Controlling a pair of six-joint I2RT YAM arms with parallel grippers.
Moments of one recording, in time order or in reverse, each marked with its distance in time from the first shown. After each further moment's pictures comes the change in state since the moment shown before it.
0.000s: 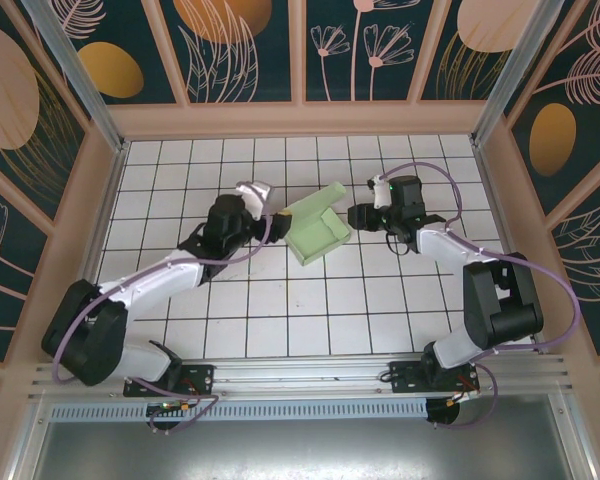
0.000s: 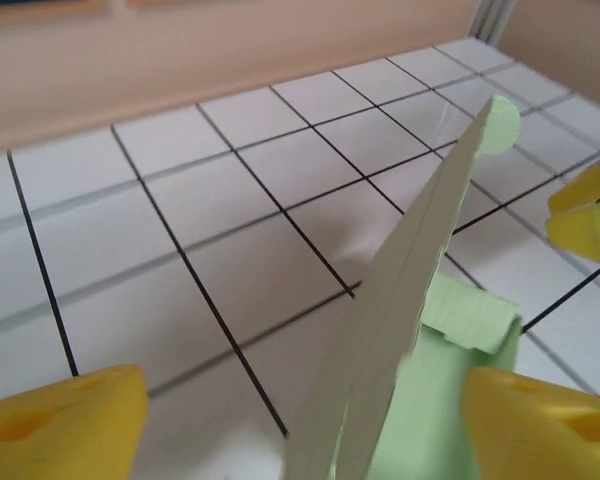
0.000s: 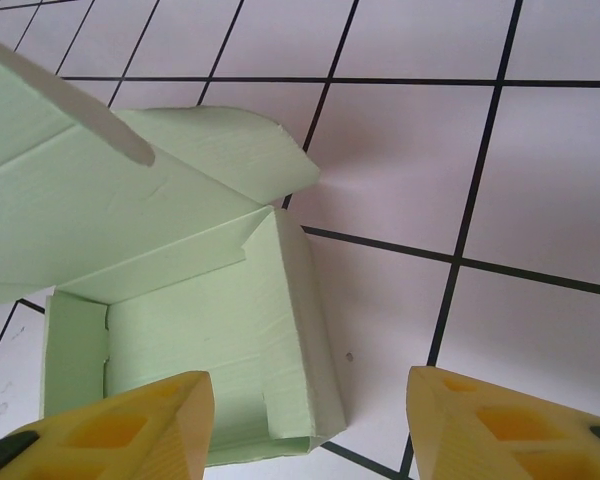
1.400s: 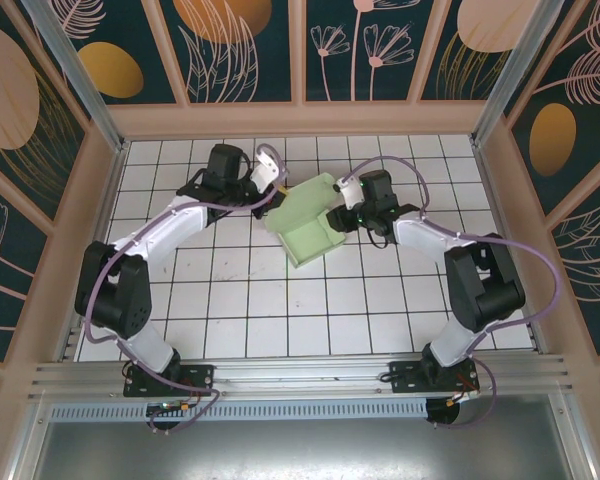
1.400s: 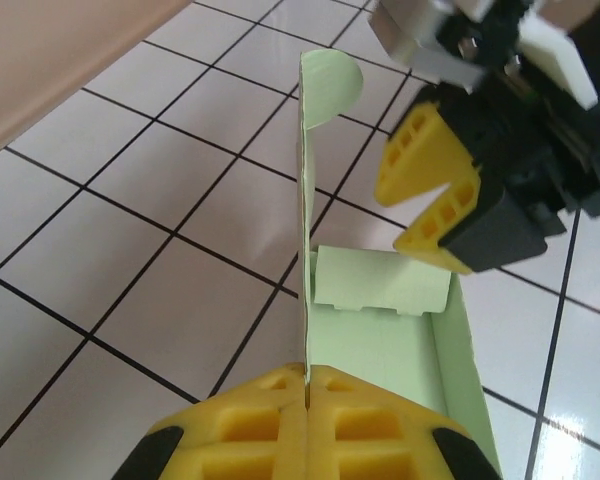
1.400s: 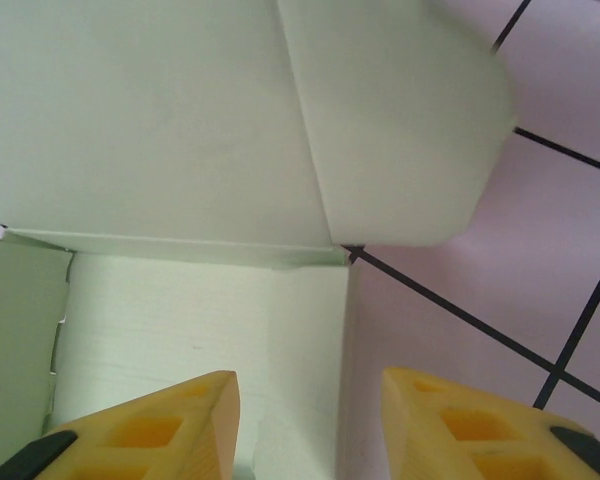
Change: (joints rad) left arm 0.197 0.275 0.468 -0.462 0.571 0.403; right arm 0.142 0.145 0.144 -0.048 0.059 -0.265
